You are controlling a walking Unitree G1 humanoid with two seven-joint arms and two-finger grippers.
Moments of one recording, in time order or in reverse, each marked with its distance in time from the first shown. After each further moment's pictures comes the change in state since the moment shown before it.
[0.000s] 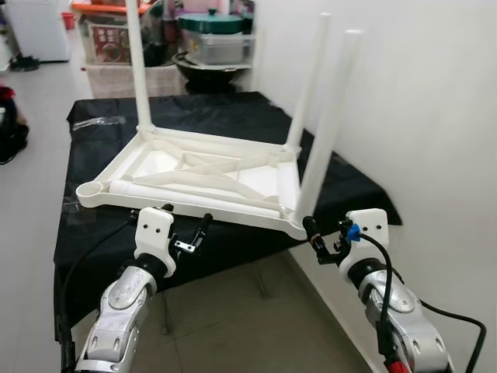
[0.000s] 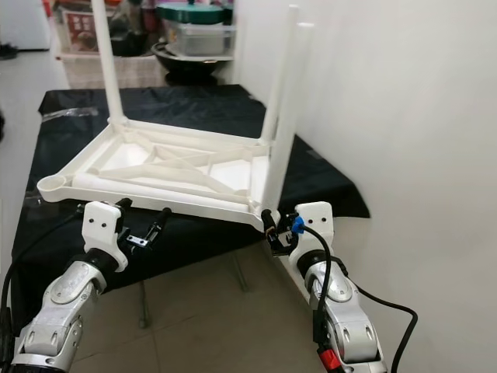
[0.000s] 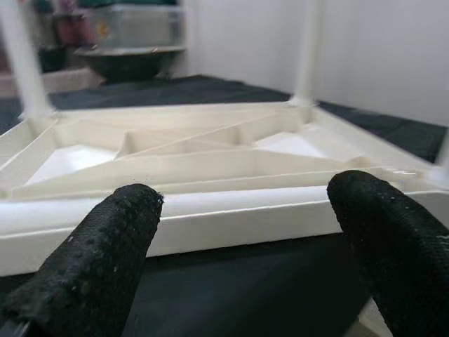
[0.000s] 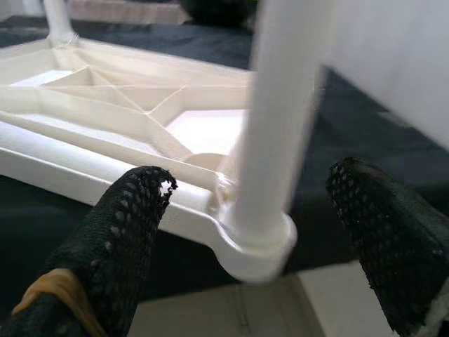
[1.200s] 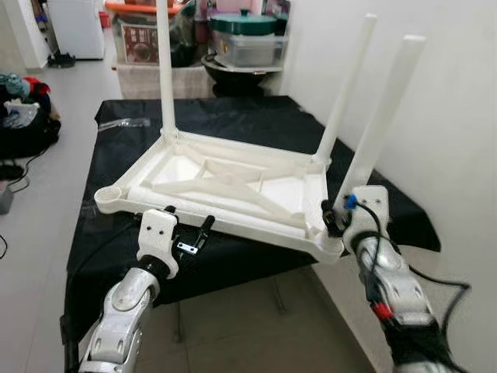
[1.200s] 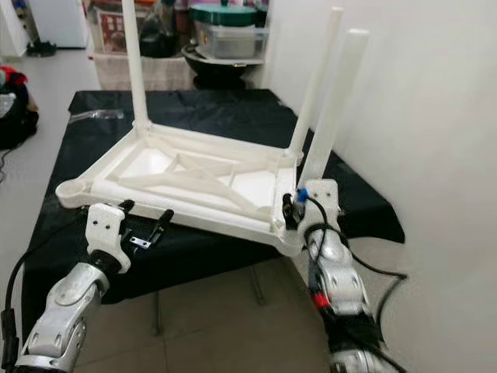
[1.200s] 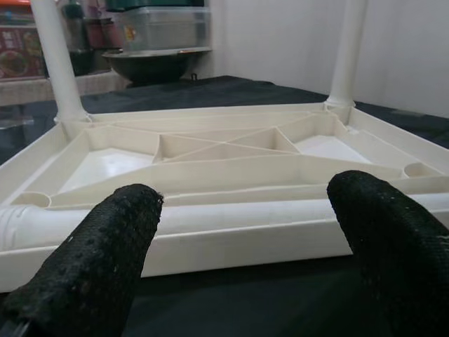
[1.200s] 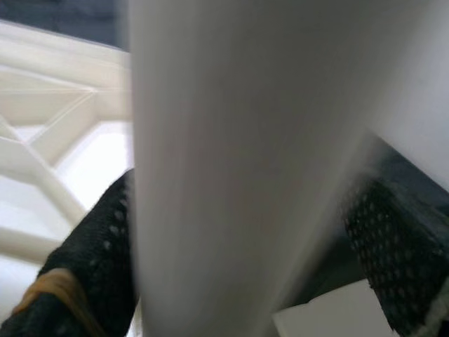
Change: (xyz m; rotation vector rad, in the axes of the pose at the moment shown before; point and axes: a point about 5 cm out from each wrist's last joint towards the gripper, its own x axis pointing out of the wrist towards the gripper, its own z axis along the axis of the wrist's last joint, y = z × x) left arm -0.003 -0.002 -0.003 0.019 0.010 0.013; right arm 0.068 -0.031 0.003 -0.088 0.101 -0.238
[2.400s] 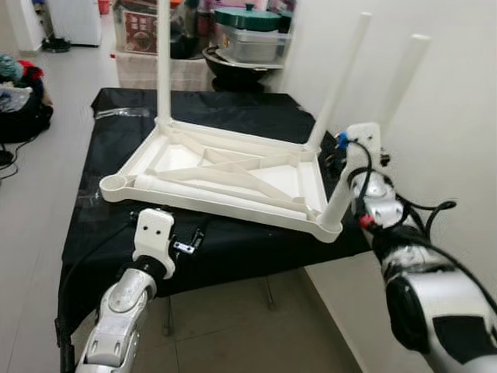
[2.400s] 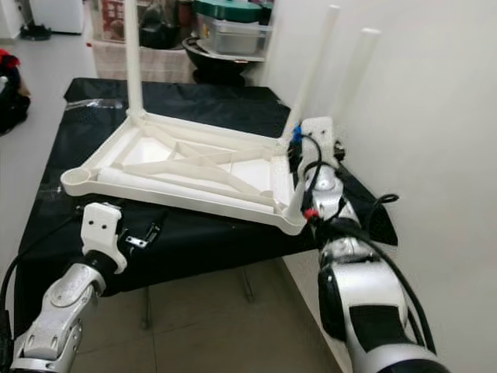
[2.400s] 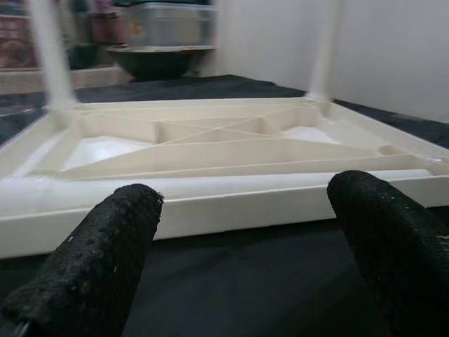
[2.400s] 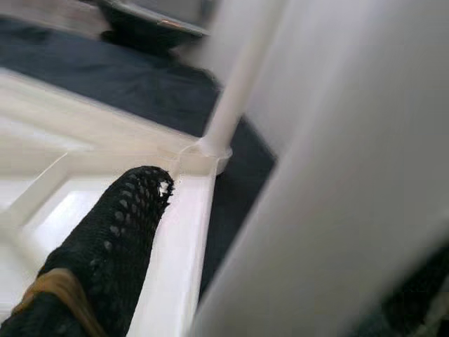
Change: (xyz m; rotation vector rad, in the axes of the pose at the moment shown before) left arm -0.002 0.000 0.003 0.009 -0.002 0.021; right arm 0.044 0.004 0.053 -0.115 -0.161 0.038
